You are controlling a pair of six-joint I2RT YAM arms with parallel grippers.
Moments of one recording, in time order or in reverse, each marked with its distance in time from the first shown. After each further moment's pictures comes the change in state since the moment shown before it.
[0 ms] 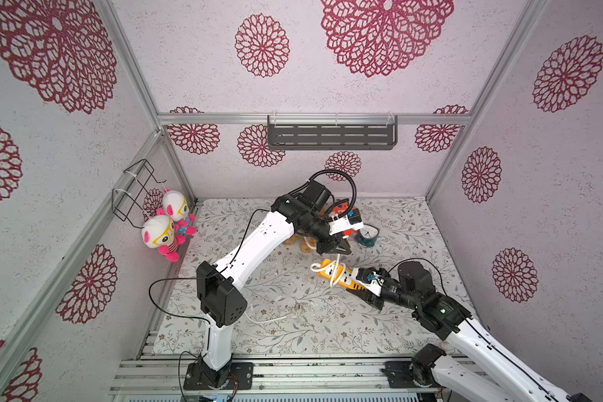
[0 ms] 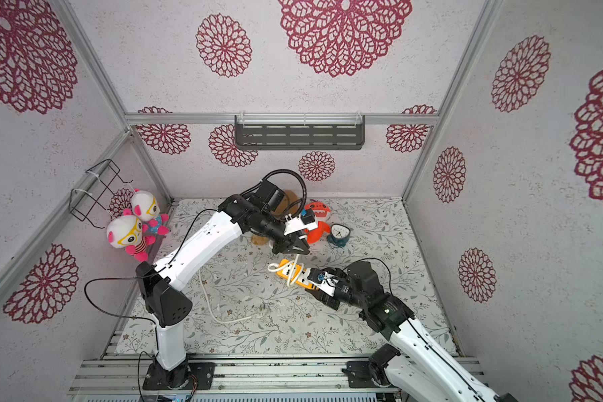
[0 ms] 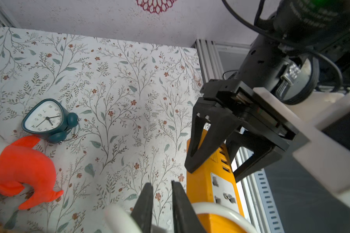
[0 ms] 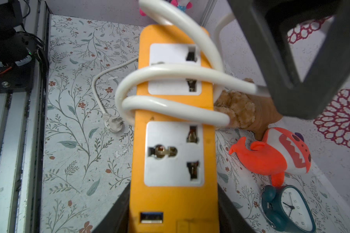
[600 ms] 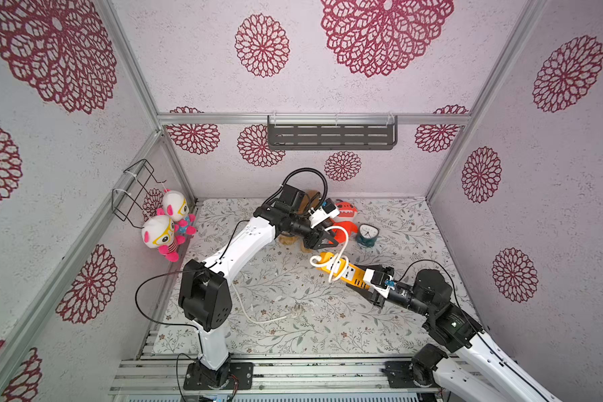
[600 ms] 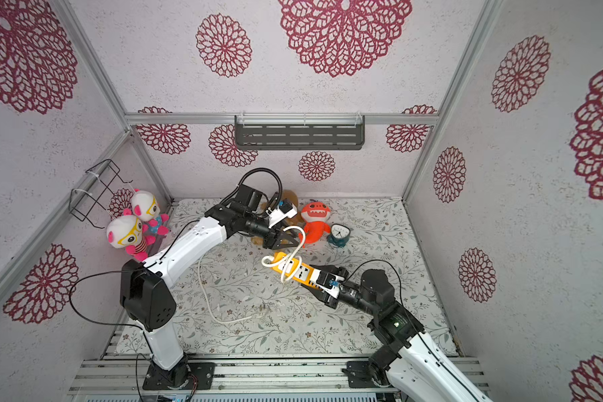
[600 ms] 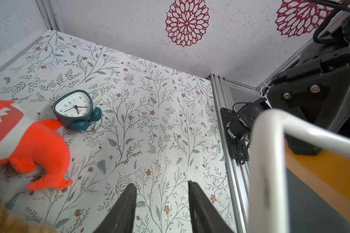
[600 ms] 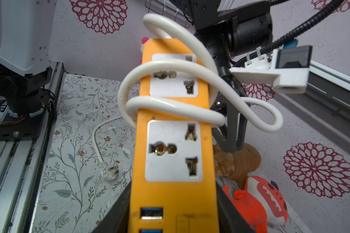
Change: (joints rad) left arm 0.140 -0.110 -0.355 0.418 0.148 -0.203; right arm 0.022 -0.119 -0.047 0.237 -0.066 0.089
